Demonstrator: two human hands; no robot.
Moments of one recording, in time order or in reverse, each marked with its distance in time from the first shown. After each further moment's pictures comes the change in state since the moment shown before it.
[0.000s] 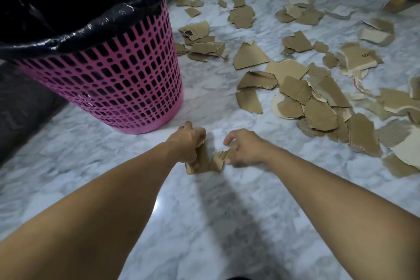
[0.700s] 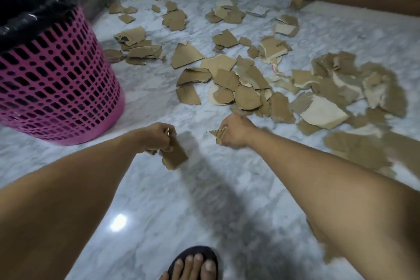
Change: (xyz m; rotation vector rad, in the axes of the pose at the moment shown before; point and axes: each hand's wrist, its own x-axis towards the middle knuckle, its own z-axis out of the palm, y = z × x) left_hand -0.016 0.071 -0.015 -0.489 -0.228 -0.006; right_hand -0.074 0.061 -0.057 -0.122 0.342 0.166
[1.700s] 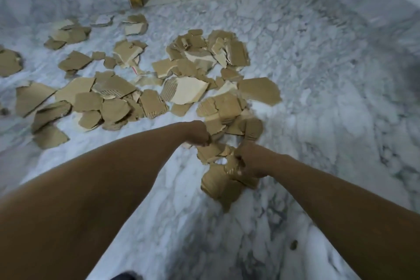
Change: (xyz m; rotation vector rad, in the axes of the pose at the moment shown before) left_hand -0.018 0.291 0.272 0.828 -0.282 0.372; right_hand -0.198 0.283 -0.040 -0.236 -0.095 0.215
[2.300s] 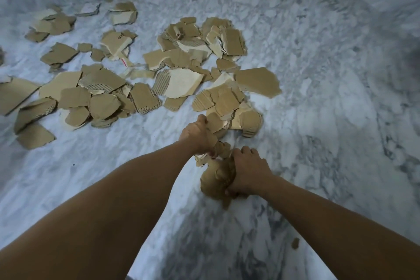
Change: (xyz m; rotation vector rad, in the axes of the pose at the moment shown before) left_hand 0.032 -0.001 0.053 -0.103 0.266 0.010; right_hand -0.006 -0.021 0.045 0.174 0.174 0.225
